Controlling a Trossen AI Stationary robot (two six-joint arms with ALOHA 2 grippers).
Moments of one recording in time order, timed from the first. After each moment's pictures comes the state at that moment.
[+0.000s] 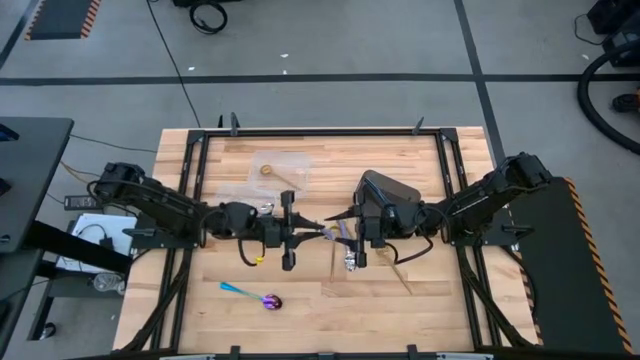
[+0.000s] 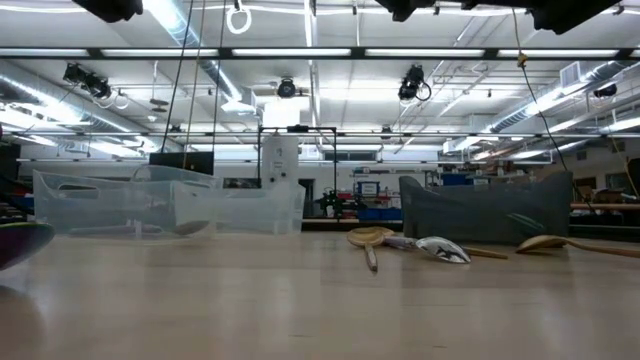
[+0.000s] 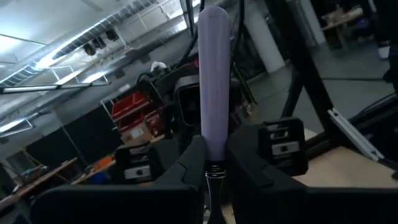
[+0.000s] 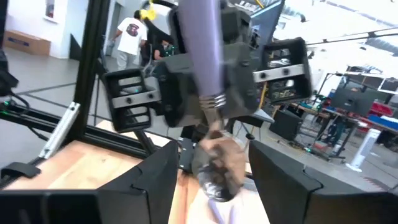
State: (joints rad) left arm -0.26 1.46 0.74 0.96 -0.20 0.52; right arm 0.28 1.49 0.72 0.89 0.24 -0.35
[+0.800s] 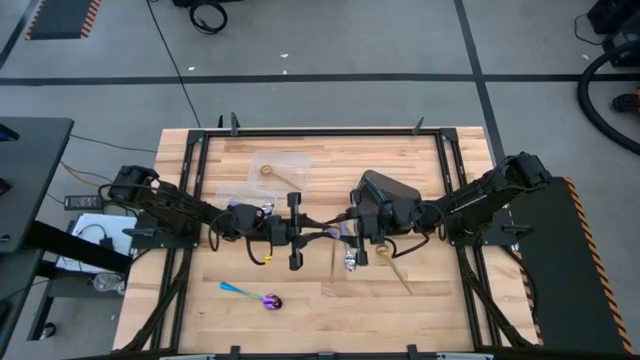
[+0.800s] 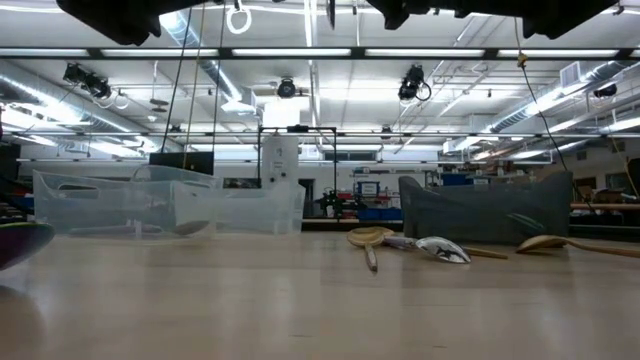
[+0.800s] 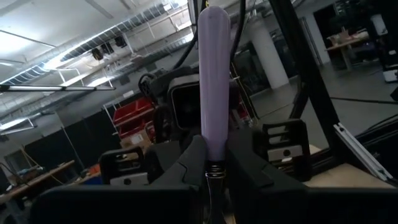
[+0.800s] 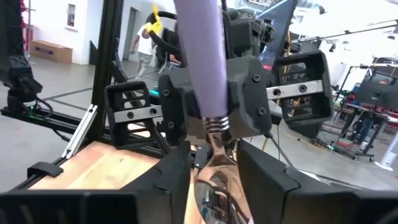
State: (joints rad) left arm -0.24 1.59 0.74 1.15 -0.18 0.47; right arm 0.24 1.49 0.72 0.87 0.14 -0.29
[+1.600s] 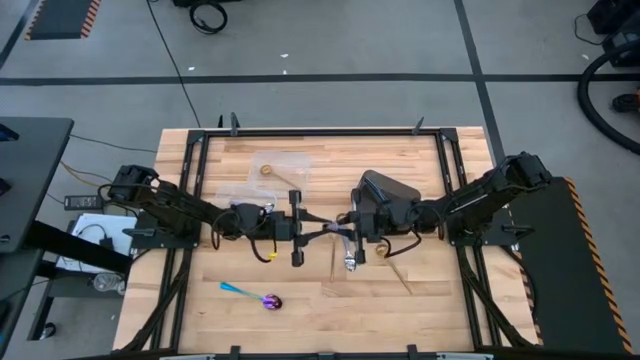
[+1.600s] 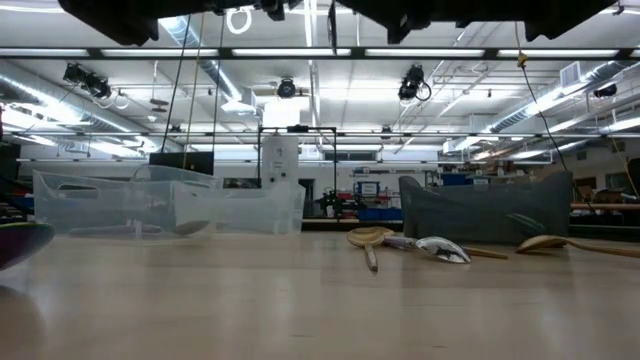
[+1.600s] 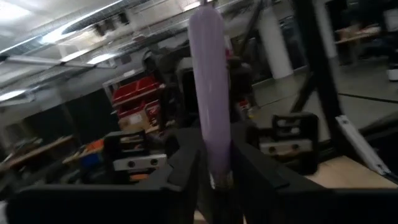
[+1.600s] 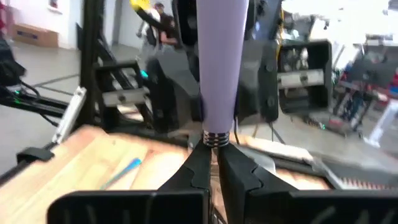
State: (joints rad) left arm -0.22 1.58 0.74 1.09 -0.23 0.39; right arm 0.24 1.48 0.72 0.79 0.18 -0.26
